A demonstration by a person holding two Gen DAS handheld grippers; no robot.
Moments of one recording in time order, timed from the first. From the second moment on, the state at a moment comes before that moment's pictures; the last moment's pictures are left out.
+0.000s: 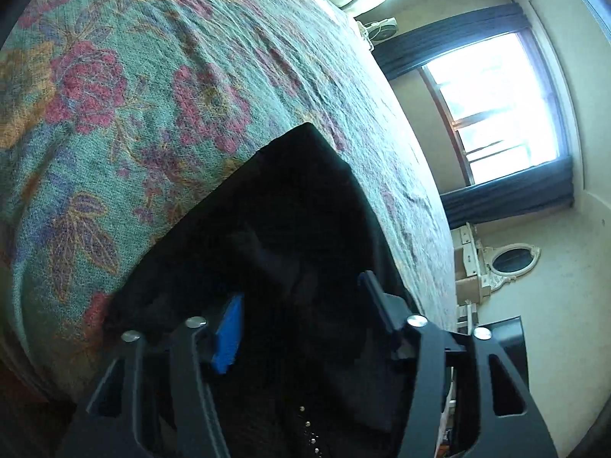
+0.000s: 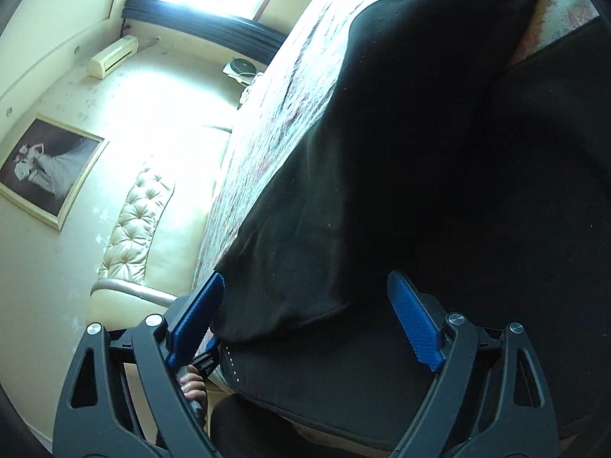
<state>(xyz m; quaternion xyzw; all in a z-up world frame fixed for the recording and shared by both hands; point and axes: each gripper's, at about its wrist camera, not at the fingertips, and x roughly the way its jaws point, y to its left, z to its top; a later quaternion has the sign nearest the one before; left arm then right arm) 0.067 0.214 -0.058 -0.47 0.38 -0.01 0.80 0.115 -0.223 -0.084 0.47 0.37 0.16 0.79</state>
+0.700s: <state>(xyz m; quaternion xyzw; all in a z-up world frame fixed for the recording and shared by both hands) 0.078 0.225 -0.075 -0.54 0.39 0.00 0.74 0.119 -0.237 -0.138 0.54 0.35 0.11 0.76</state>
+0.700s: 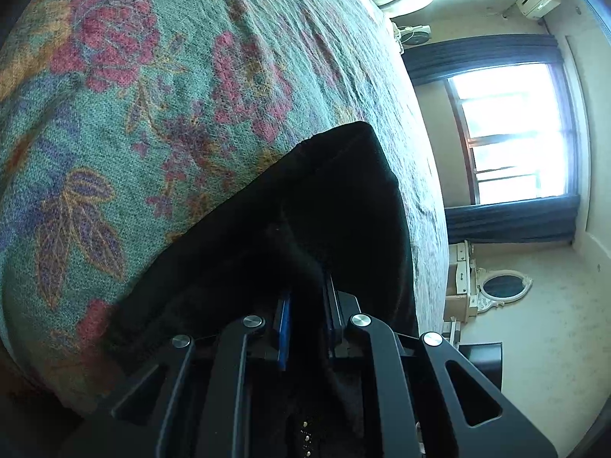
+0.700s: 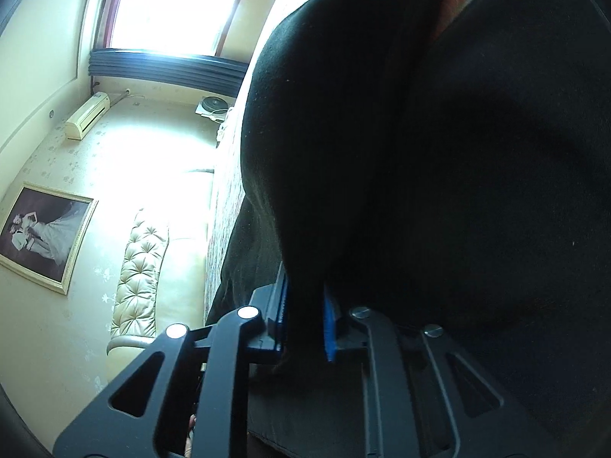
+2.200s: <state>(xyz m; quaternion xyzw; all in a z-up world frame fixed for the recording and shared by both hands) -0.005 0.239 -0.029 -0.40 0.40 0.02 0.83 0.024 -0.312 -0.139 0.53 0.33 0.12 0.77</state>
